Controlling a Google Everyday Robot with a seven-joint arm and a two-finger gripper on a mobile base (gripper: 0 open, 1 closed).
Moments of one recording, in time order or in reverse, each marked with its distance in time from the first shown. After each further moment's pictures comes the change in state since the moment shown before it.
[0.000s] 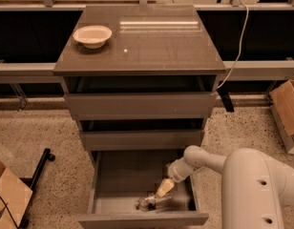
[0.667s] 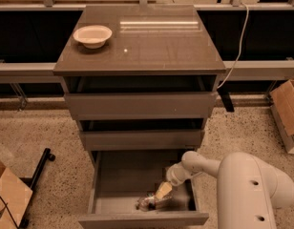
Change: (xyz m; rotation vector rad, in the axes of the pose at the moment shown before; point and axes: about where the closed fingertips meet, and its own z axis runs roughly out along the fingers) arm 0.015 -0.009 0.033 0.020 -0.013 0.015
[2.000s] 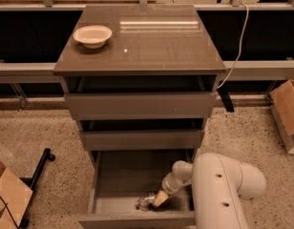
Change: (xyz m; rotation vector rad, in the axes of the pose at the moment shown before) arm 0.050 -0.015 0.075 0.051 0.142 -0.002
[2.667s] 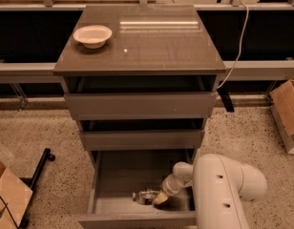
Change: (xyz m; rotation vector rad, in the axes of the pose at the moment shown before) arm 0.006 0.008 0.004 -0.022 0.003 0.018
